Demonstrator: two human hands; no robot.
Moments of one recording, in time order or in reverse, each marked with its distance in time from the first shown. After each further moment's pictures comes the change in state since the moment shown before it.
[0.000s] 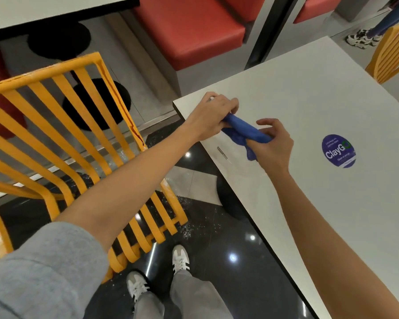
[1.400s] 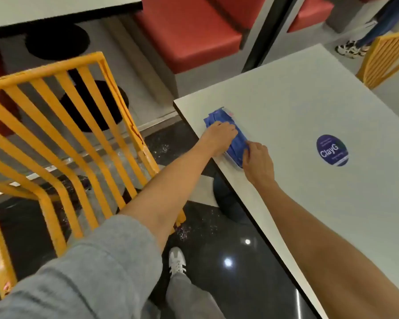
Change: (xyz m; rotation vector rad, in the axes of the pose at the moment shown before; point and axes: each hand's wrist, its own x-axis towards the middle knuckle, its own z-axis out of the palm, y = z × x) left_hand -0.016 0.032 0.050 0.280 -0.373 -0.090; right_hand -0.021 0.045 0.032 -0.624 -0.247 -0.091
